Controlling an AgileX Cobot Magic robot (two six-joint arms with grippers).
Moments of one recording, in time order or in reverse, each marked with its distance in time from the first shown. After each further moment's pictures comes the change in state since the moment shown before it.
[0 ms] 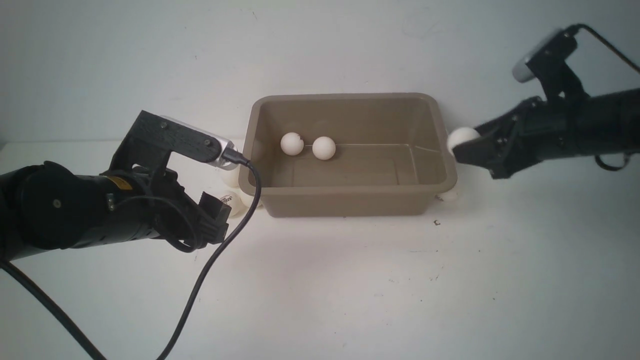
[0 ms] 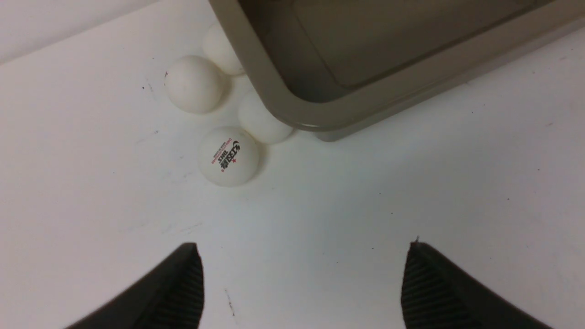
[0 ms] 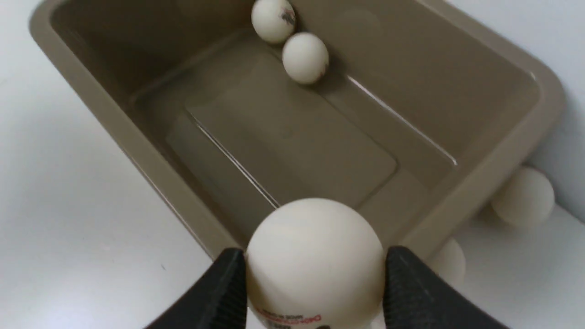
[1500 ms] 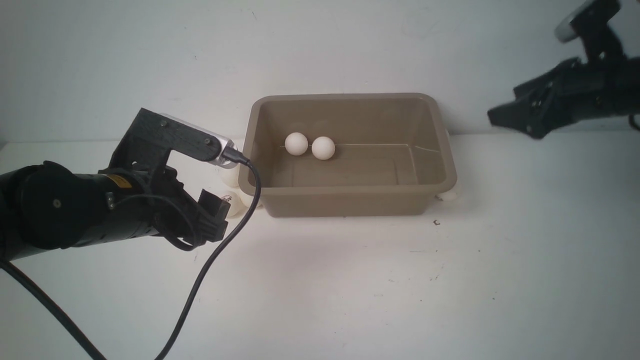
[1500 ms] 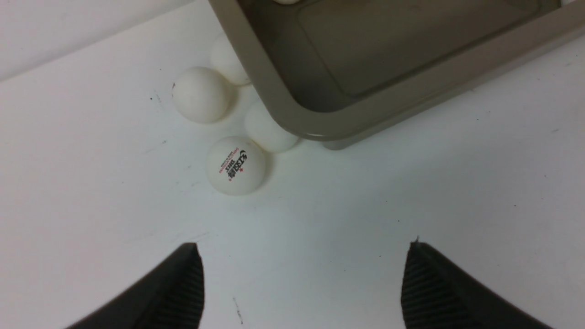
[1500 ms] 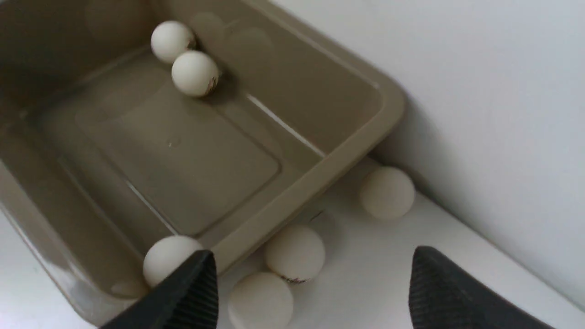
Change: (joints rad) right arm -0.162 0.171 -0.217 -0.104 0.105 0.031; left arm 0.000 0.000 0.000 0.000 -0.019 0.013
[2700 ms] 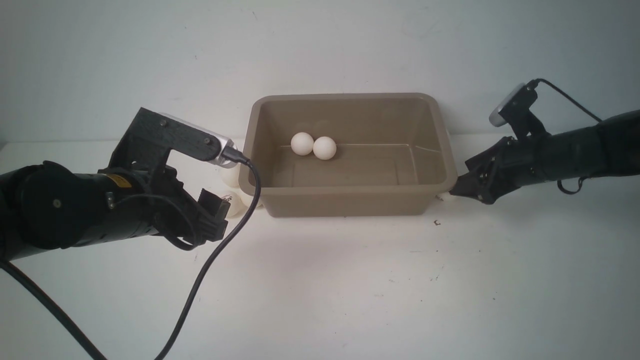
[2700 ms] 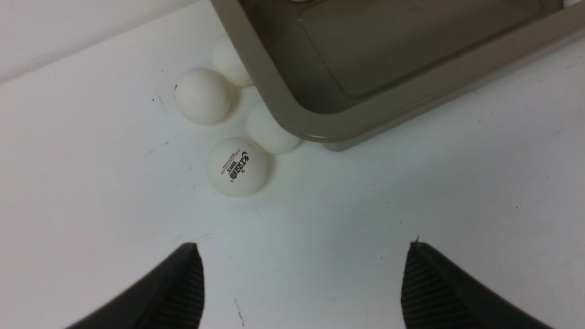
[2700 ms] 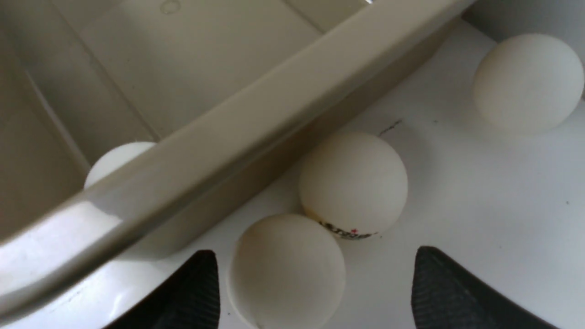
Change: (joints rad) right arm 0.065 0.271 -0.001 0.158 -0.068 -0.227; left arm 0.000 0.000 0.000 0.000 -0.004 0.001
